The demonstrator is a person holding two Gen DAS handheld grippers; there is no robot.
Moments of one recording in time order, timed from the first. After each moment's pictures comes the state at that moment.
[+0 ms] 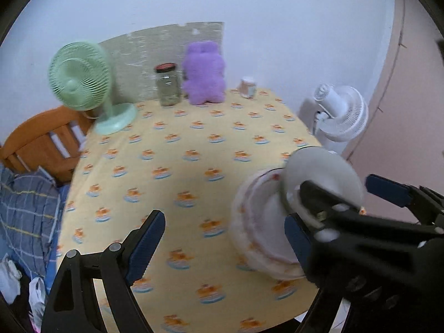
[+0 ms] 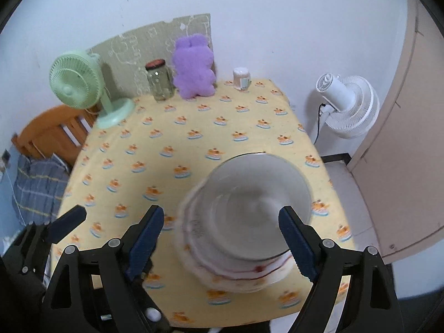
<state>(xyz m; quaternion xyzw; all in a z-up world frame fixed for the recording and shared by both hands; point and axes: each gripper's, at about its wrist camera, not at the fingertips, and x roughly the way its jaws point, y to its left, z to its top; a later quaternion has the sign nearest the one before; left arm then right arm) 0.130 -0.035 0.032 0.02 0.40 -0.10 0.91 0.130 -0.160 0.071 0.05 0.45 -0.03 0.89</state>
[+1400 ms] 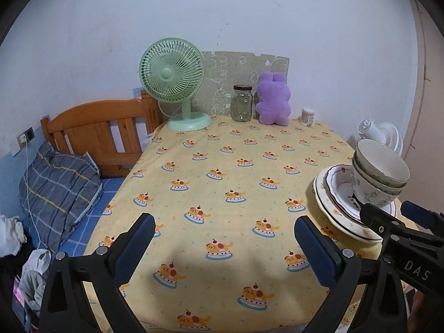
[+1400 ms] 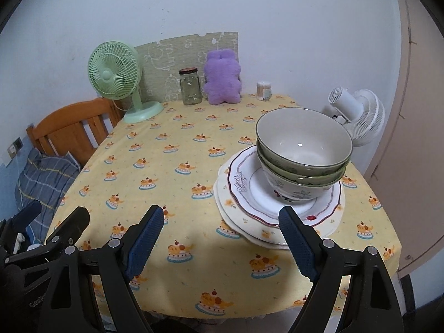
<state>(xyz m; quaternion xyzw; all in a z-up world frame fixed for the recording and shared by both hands) 0.033 0.068 -0.040 -0.01 0.27 0.01 0.96 0.036 -0.099 0.000 0.02 0.35 0.00 0.93</state>
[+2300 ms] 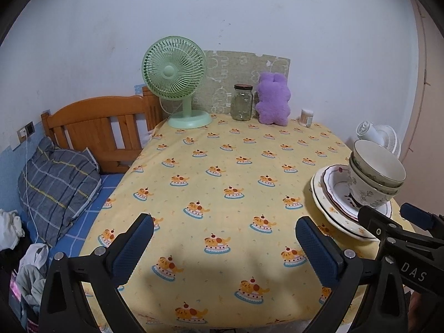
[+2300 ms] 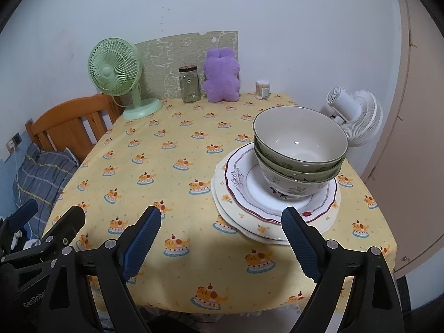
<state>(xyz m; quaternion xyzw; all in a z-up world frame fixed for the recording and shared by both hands) 0.026 0.071 -0.042 -0.02 0.27 0.01 0.96 0.030 -0.098 0.001 0.01 0.36 -0.01 0.93</state>
